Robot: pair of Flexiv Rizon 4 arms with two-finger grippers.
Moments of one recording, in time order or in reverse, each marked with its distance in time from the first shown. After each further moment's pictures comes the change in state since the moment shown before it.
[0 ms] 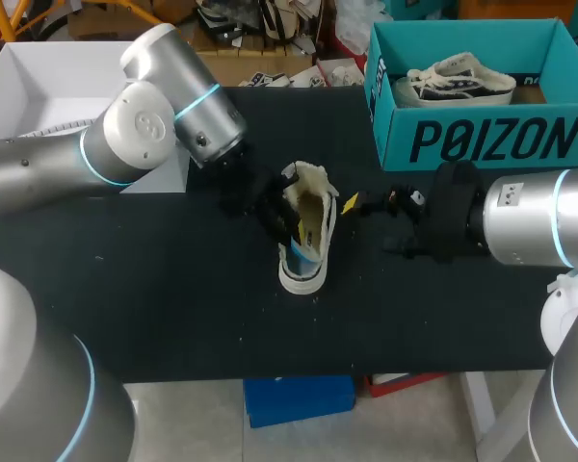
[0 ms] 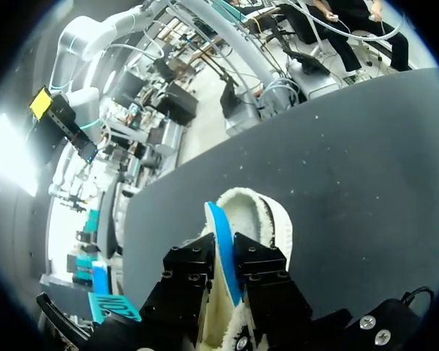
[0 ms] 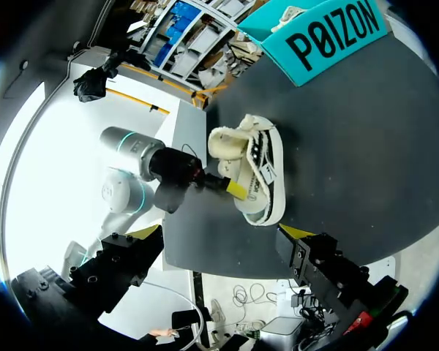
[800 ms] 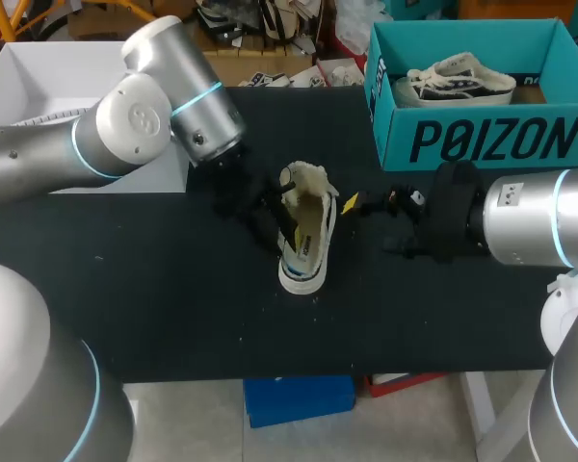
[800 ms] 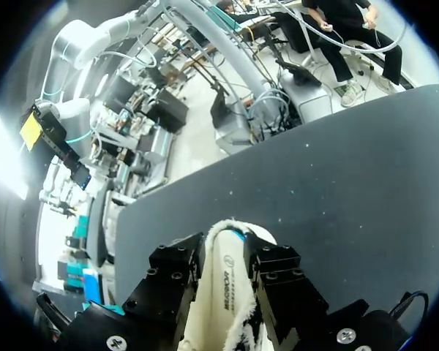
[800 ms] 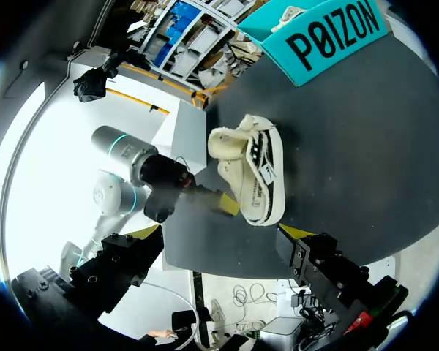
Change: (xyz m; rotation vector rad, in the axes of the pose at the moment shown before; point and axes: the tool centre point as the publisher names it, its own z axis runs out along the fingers) left arm 0.006 -0.030 -0.005 0.034 0.077 -0.004; right arm 0.000 0.000 0.000 0.000 0.000 0.000
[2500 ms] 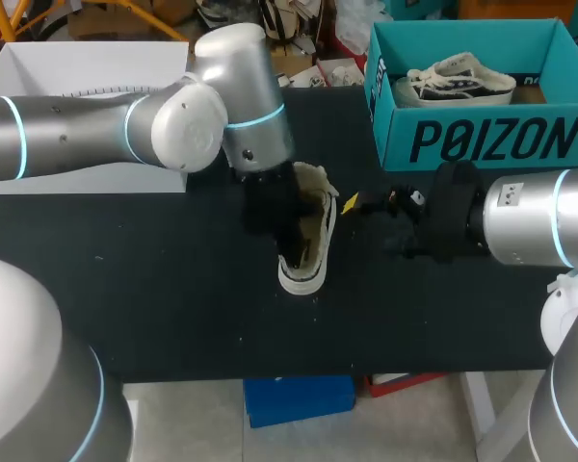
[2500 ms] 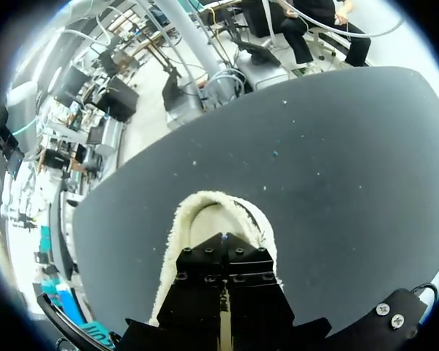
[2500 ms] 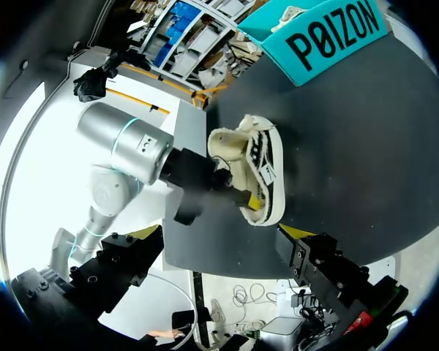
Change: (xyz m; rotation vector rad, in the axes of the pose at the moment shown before) left arm 0.022 0.033 0.037 -0.100 0.352 0.083; right arm 0.000 0.000 0.000 0.000 0.000 0.000
